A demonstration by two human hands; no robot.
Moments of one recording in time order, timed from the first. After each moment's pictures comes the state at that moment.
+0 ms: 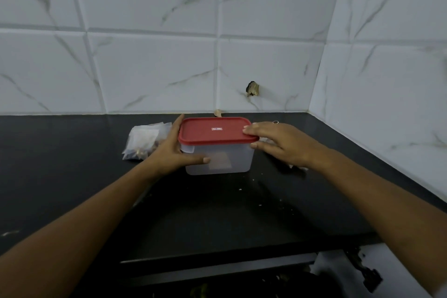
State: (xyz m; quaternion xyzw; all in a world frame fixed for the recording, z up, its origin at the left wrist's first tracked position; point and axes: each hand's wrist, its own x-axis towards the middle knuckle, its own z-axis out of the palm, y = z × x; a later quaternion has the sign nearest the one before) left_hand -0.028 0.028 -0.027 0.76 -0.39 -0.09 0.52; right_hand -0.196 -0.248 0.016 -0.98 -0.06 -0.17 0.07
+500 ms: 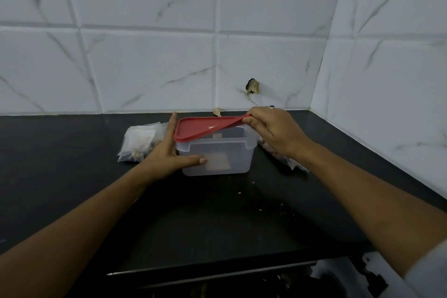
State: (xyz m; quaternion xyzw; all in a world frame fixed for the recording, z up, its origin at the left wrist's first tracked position) left_hand -0.025 0.024 -0.030 0.76 -0.39 -0.09 0.51; right_hand -0.162 -0.240 0.020 -0.93 -0.07 -0.34 0.11
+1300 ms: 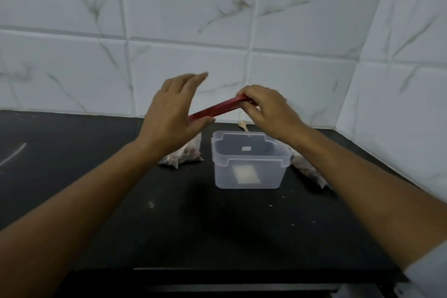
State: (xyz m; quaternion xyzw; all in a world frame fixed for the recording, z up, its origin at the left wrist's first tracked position) left_hand -0.032 0.085 0.071 0.79 -0.42 0.35 0.27; right_hand -0.105 -0.152 0.090 -0.92 -0.11 -0.35 0.12
